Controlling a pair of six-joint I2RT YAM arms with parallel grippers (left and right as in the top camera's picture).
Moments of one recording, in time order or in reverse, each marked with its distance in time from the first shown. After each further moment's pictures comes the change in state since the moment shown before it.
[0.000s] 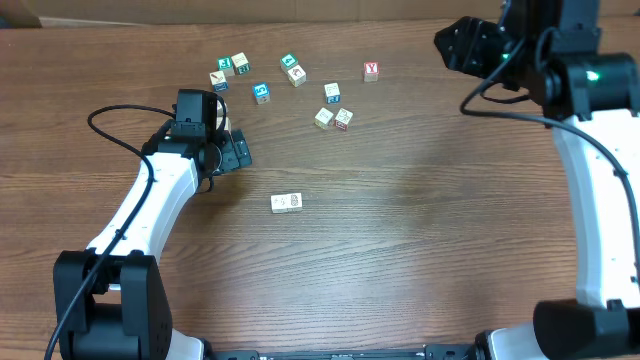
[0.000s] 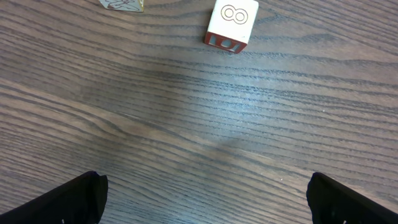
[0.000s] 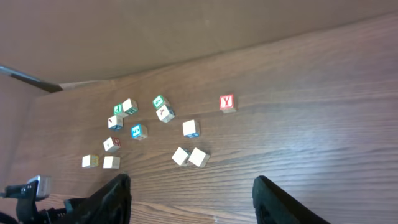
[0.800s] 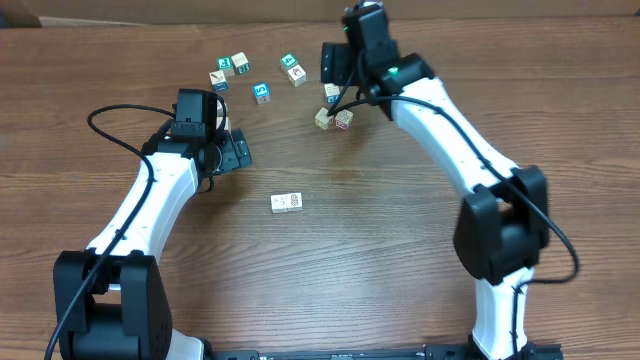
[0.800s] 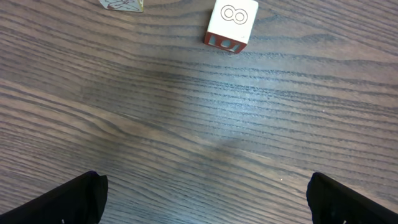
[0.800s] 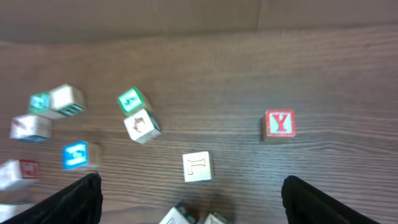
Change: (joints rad) left arm 0.000 0.000 0.000 0.000 0.000 0.000; right arm 0.357 0.481 0.000 0.423 0.428 0.051
